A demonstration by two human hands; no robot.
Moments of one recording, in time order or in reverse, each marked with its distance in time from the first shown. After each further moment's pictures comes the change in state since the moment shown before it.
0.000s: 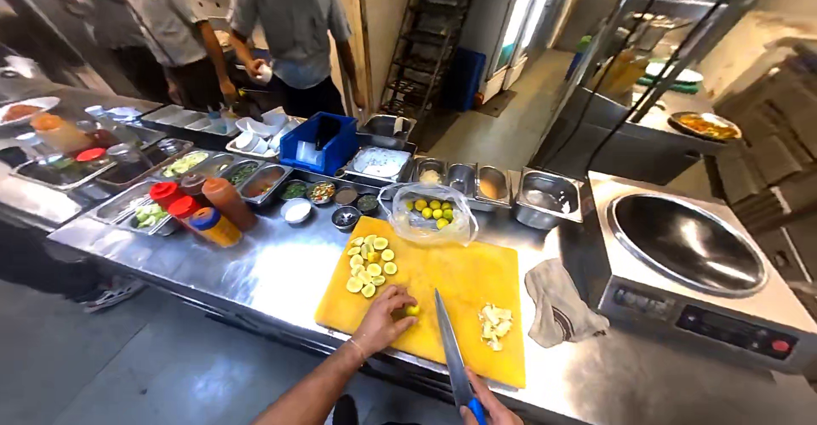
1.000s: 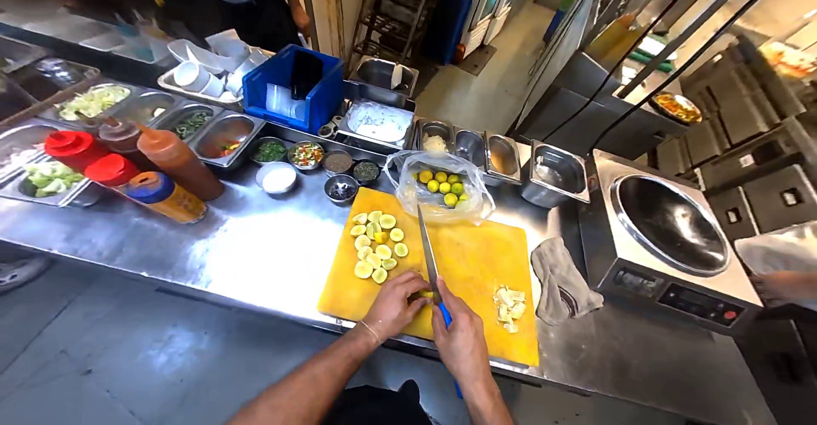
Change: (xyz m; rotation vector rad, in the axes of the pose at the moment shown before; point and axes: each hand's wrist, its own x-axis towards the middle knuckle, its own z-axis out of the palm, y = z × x) left_hand 0.009 -0.014 -0.011 -0.055 -0.070 0.098; right_hand 0.115 -0.079 0.077 -0.376 0.266 -0.118
